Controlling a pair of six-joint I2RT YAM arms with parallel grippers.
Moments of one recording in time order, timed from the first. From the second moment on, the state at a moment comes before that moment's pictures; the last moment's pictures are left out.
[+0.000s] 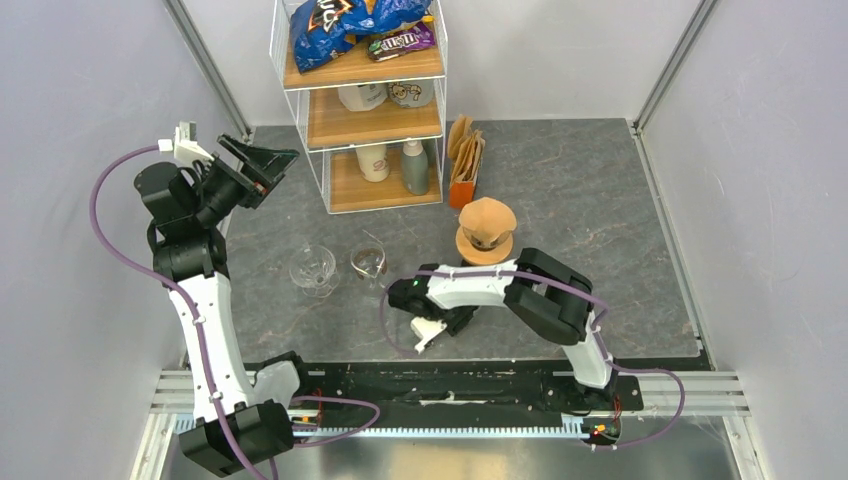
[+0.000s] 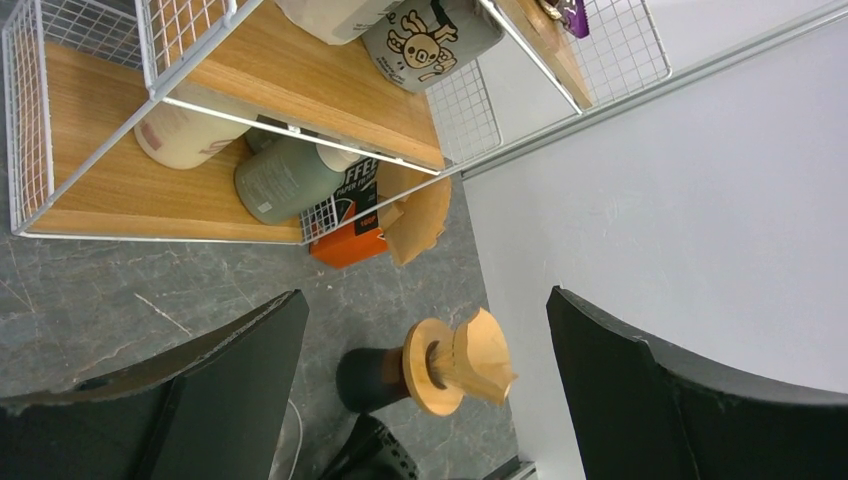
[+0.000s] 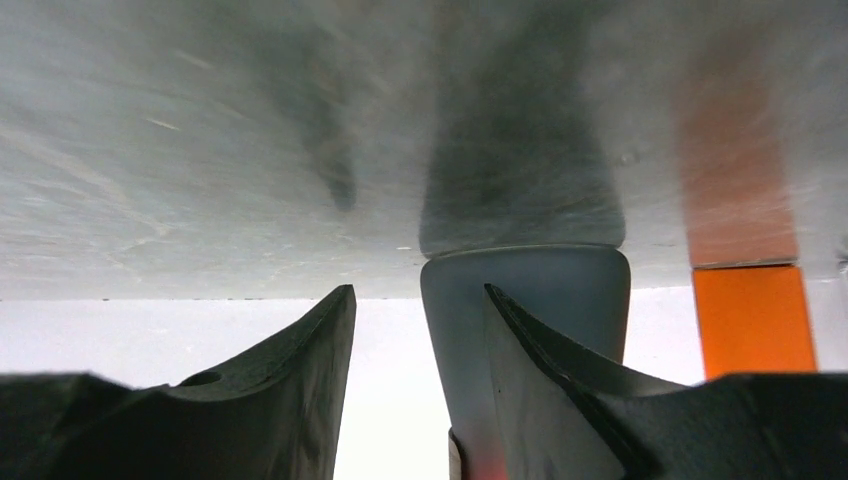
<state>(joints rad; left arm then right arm) 0.38 0.97 1.18 -0.34 0.81 -0.82 1.18 2.06 1.34 -1.07 0.50 -1.04</state>
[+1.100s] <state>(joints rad) 0.38 0.97 1.13 -0.38 0.82 -0.73 0.82 2.11 1.50 -1.06 0.53 -1.12</state>
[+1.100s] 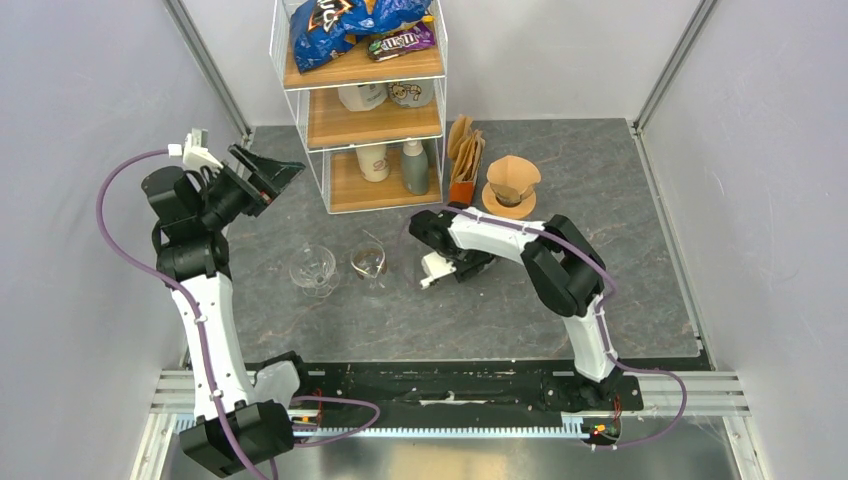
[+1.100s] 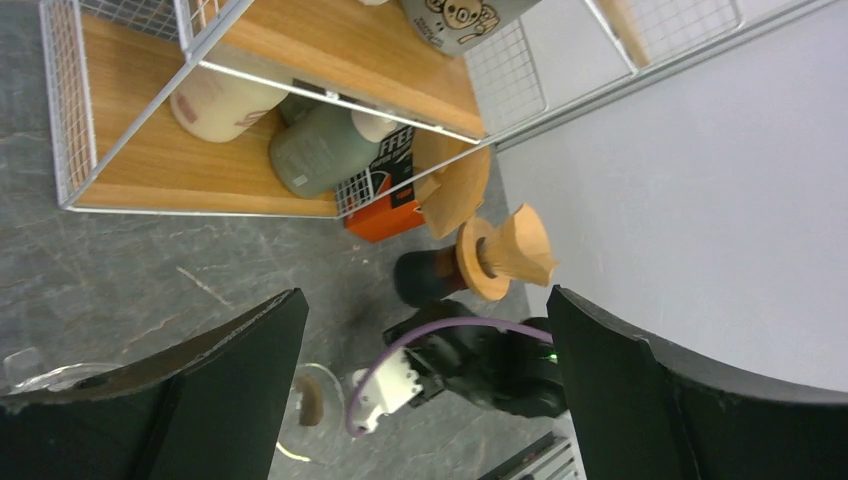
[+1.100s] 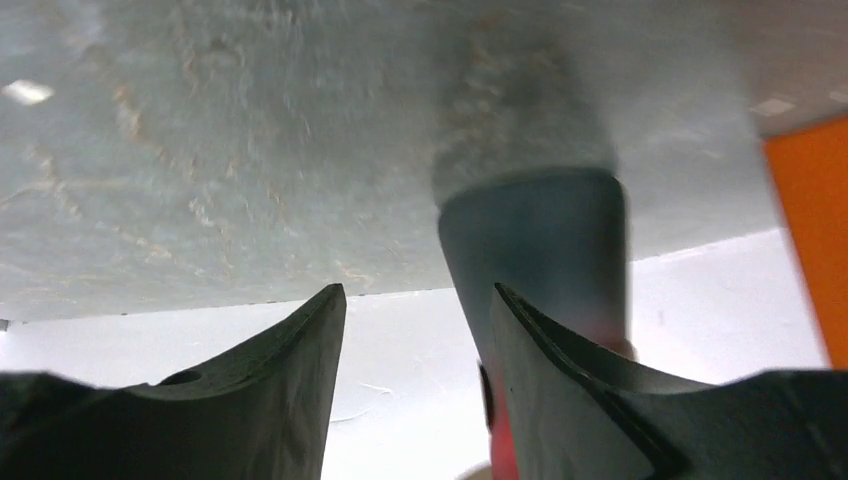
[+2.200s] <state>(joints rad) 0.11 1.22 1.12 -1.40 0.83 1.51 0.58 1.60 1.80 -1.30 -0.47 -0.34</state>
